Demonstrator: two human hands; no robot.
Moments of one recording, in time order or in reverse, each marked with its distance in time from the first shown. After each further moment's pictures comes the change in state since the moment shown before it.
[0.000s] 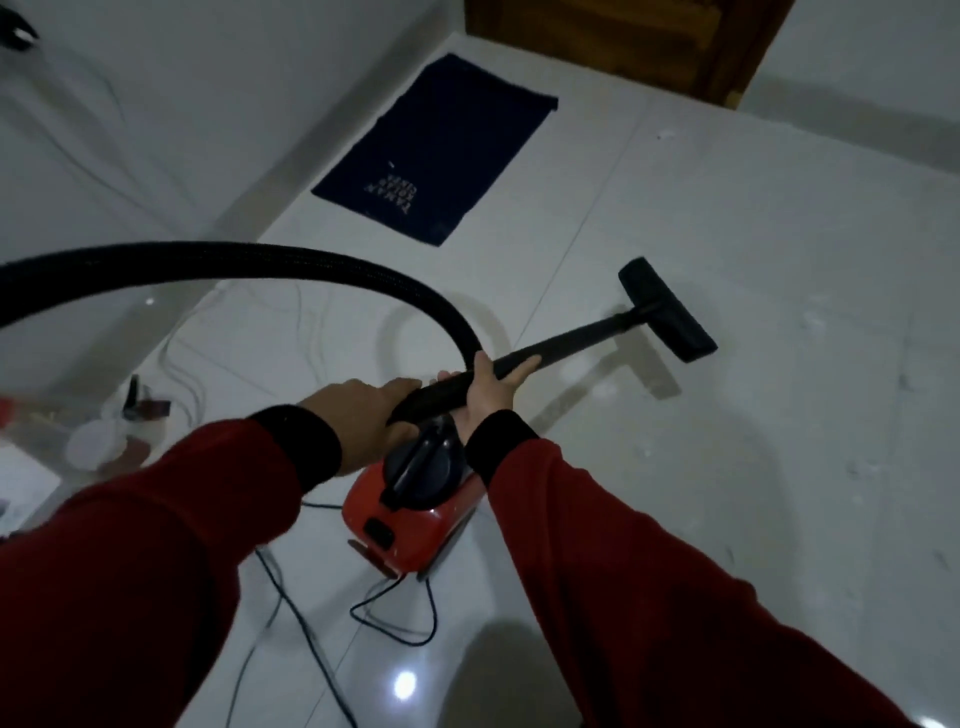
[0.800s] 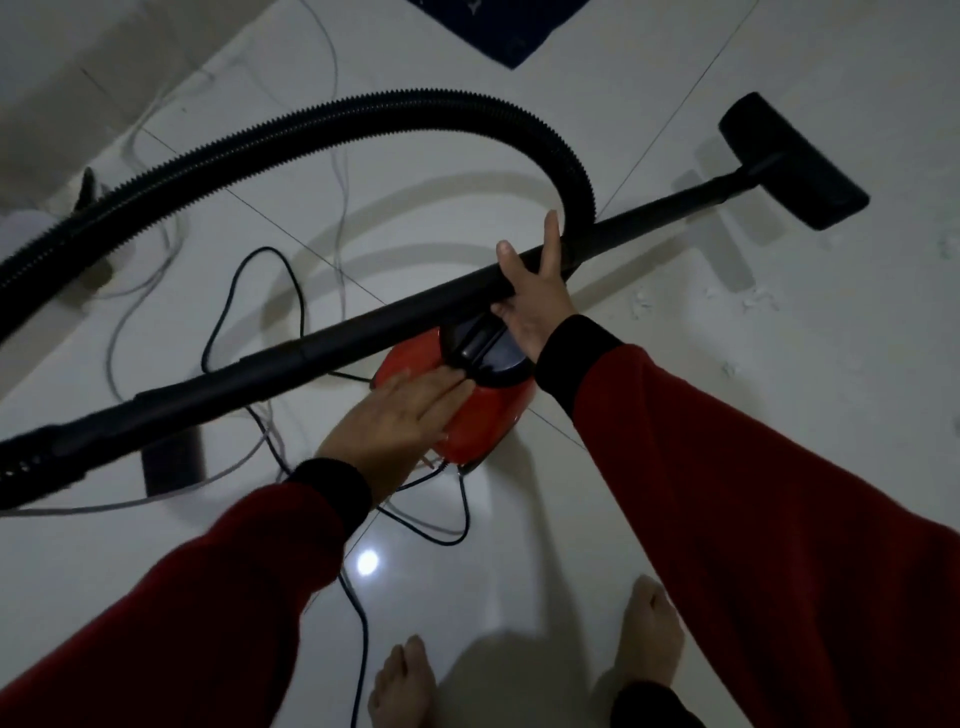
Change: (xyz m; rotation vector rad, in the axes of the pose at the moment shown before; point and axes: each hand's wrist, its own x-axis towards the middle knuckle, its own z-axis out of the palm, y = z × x) left_hand 0.039 -0.086 0.285 -0.003 0.532 0.311; right_hand 0.087 0.140 -0.022 -0.500 -0.300 -0.133
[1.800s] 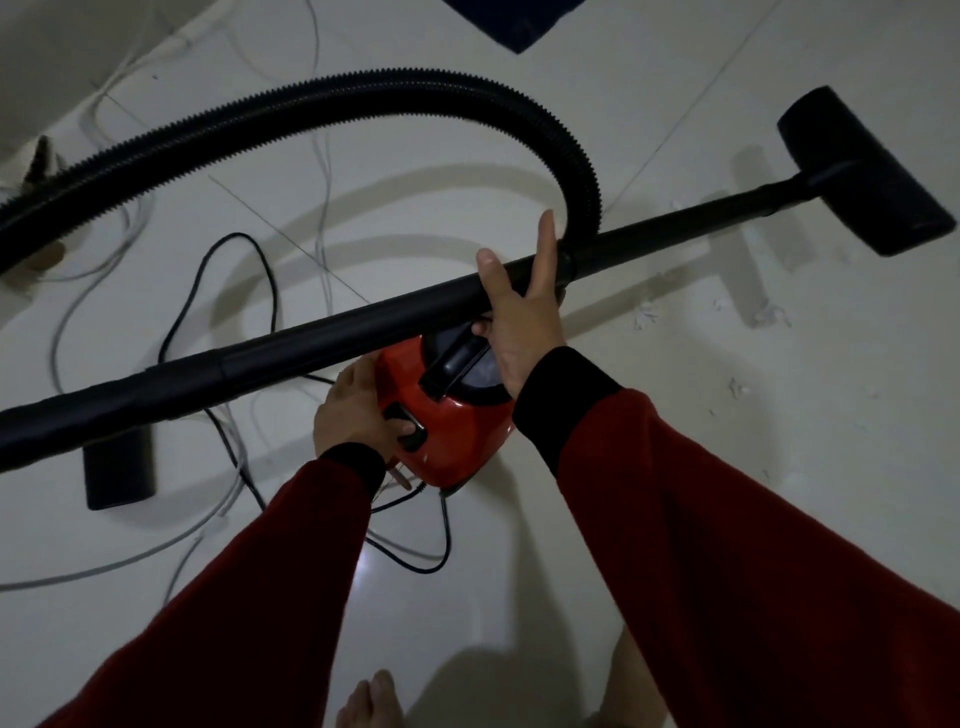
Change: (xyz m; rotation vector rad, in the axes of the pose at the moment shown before) left_hand 0.042 -0.021 0.078 -0.622 -0.064 -1.006; right_hand 0.010 0.029 -0.004 -0.086 0.050 -0.135
